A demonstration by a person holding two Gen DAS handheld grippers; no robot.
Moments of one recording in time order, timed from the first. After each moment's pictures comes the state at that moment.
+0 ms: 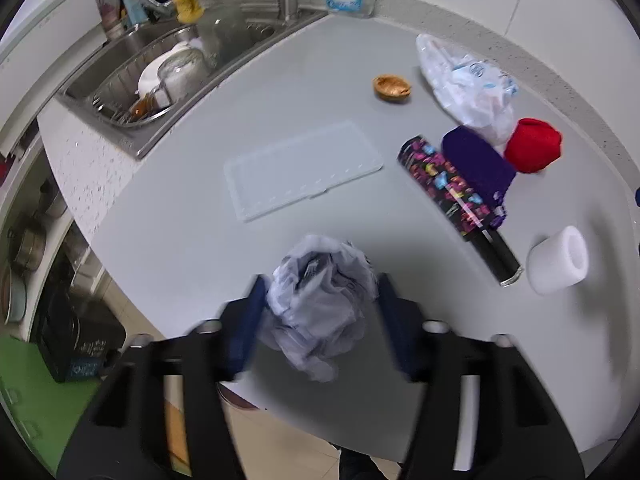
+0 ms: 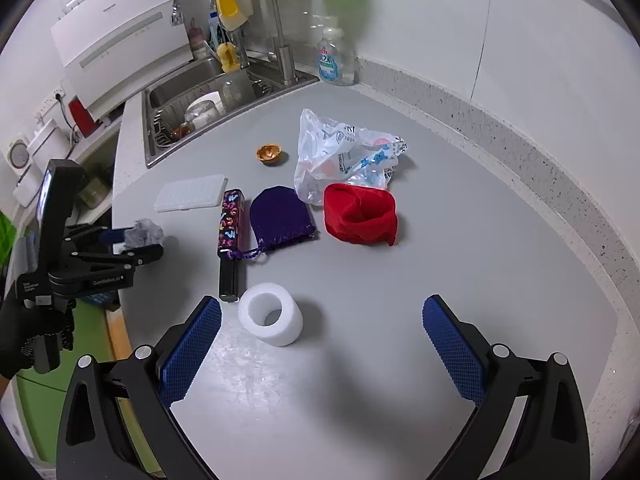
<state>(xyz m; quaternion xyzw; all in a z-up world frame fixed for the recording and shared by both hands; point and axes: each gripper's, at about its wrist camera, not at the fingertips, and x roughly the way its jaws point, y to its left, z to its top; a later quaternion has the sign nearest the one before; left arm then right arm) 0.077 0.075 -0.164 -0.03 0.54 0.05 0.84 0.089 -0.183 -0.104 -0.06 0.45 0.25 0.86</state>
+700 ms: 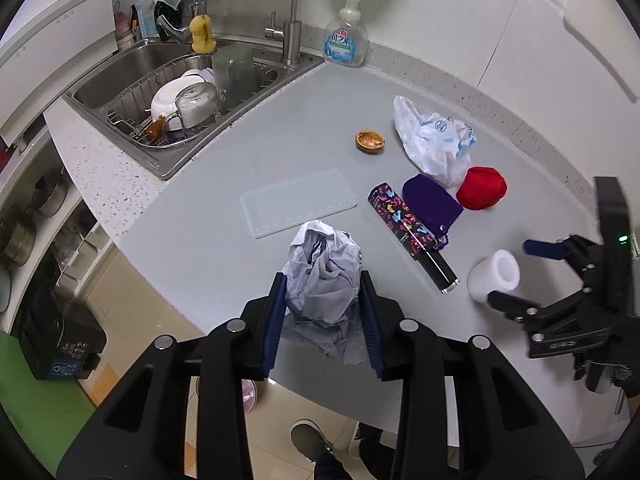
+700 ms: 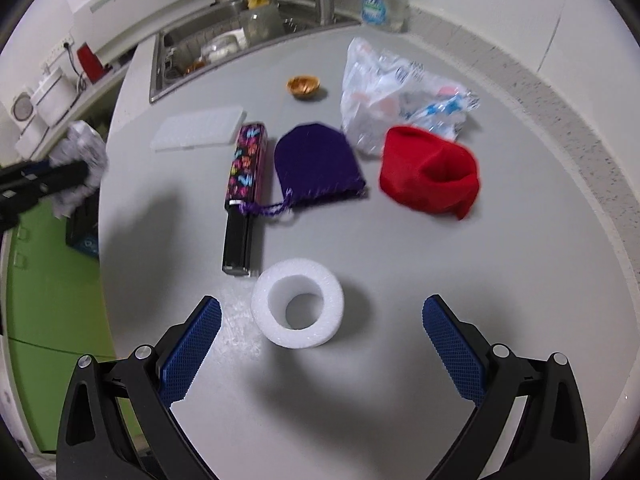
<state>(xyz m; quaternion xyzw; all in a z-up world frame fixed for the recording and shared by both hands) 0.043 0.081 -0.101 -0.07 0.49 0.02 0.87 0.102 -0.132 -0.158 -0.12 0.51 0.28 0.81</state>
